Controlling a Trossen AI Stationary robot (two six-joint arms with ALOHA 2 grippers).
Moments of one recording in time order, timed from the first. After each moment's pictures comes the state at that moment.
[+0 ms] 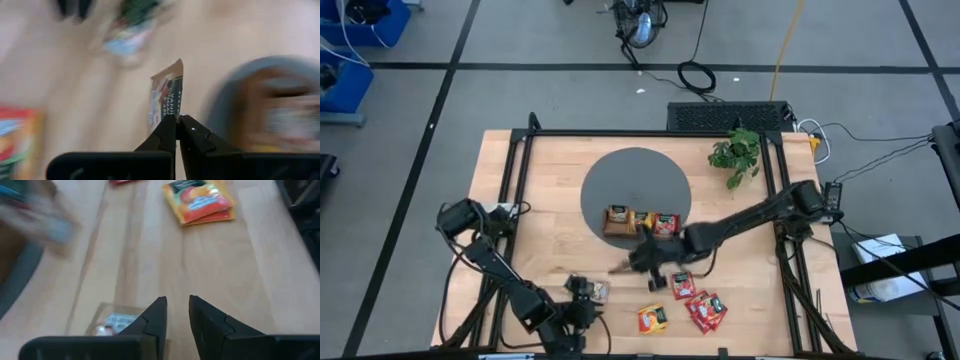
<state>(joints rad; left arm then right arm) -0.90 1.87 1.02 -0.19 -0.70 -0.66 0.28 1.90 1.40 -0.35 0.20 -0.09</state>
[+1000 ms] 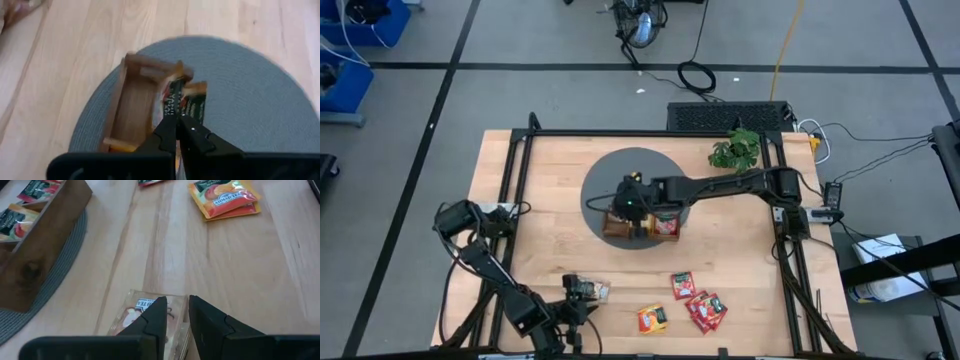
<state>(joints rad) -0.95 1.86 1.02 -0.31 -0.82 -0.75 -0.02 2.03 1.62 -0.48 0.08 -0.22</state>
